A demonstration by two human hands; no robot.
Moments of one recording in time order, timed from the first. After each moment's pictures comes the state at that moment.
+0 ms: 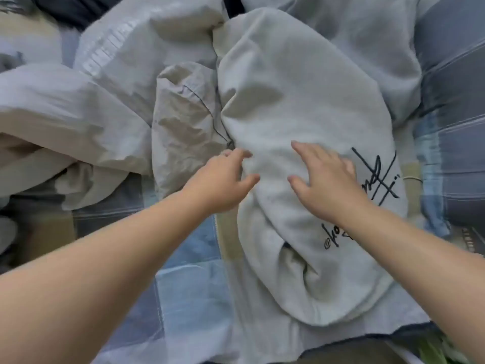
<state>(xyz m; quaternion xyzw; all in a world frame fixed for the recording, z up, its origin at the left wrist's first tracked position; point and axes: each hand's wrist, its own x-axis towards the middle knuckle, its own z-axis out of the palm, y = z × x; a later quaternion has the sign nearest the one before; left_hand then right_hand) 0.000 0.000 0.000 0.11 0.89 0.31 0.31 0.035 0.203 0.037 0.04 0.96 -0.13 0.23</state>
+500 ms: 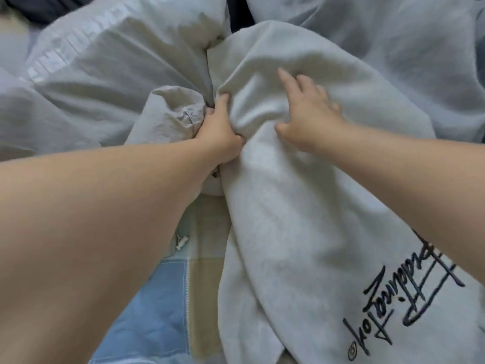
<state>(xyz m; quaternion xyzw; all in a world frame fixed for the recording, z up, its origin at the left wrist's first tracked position) -0.162 0.044 -0.120 -0.07 0.92 0.34 0.20 -0.167 0.216 -0.068 -0.01 0.98 -0.10 0.17</state>
